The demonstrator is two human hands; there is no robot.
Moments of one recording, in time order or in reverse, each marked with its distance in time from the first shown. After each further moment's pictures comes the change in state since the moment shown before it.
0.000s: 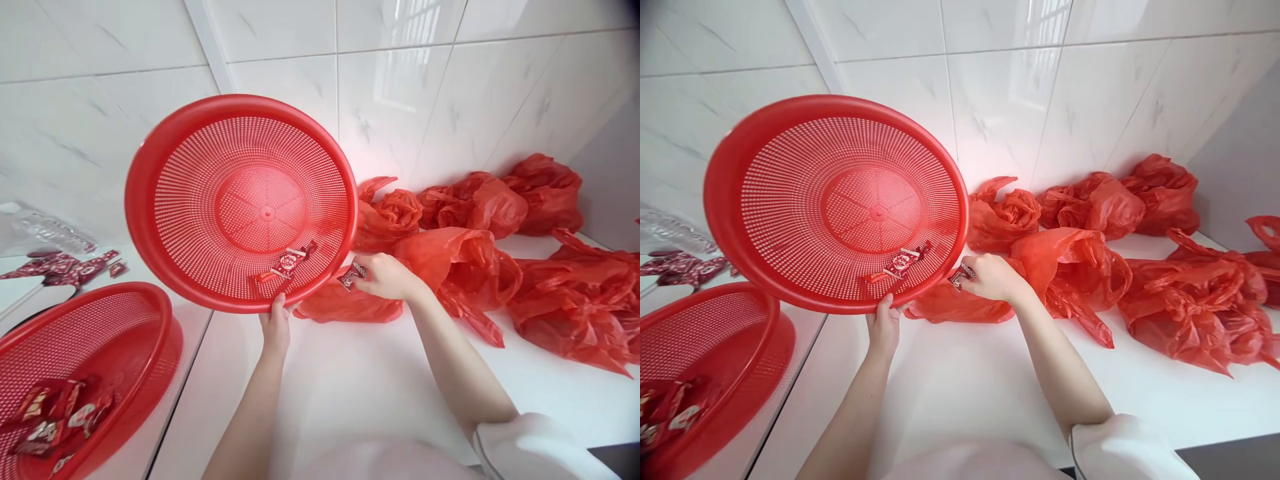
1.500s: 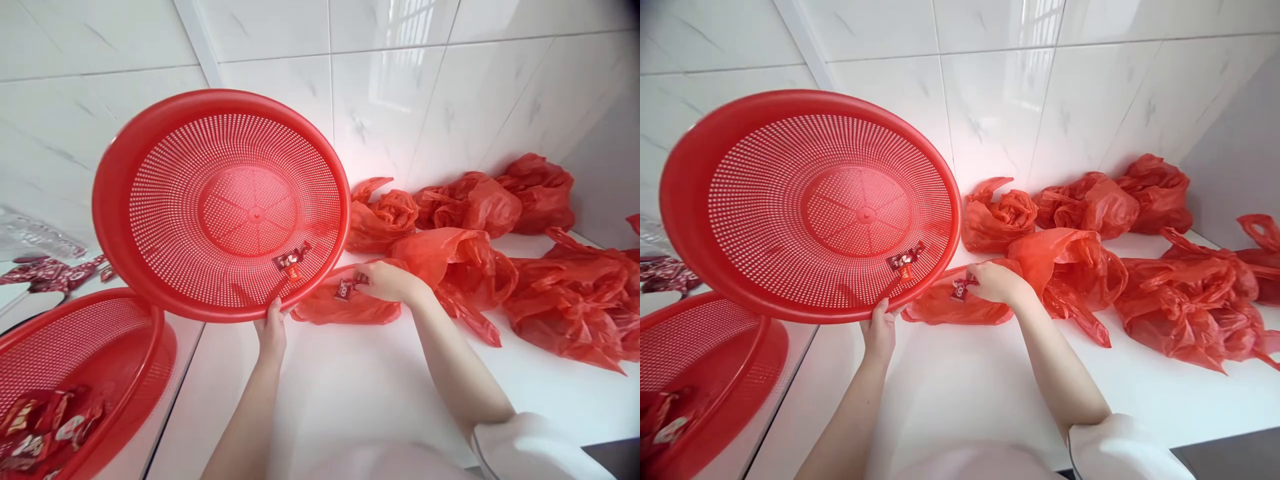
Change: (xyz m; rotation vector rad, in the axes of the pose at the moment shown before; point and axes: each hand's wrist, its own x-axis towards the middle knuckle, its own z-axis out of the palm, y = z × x) left_hand -0.002 -0.002 -0.003 0.046 -0.002 0.044; right_hand -0.002 0.021 0.009 -0.066 -0.138 0.173
